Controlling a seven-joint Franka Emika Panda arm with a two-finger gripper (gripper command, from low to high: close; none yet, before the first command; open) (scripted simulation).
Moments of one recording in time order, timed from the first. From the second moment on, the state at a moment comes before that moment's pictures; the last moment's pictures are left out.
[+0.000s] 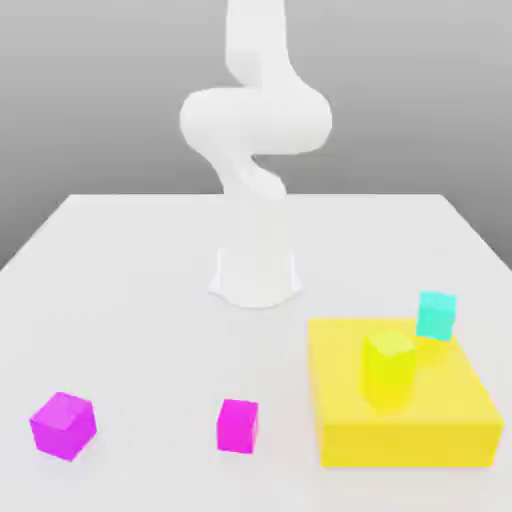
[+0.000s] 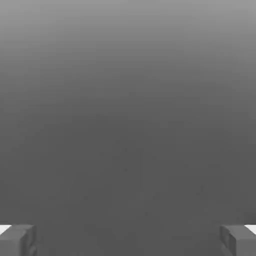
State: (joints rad) arm 0.00 -0.71 -0.01 -2.35 0.01 2.35 0.81
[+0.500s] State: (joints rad) arm -0.01 -0.16 -0.03 -2.65 0.04 2.70 0.85
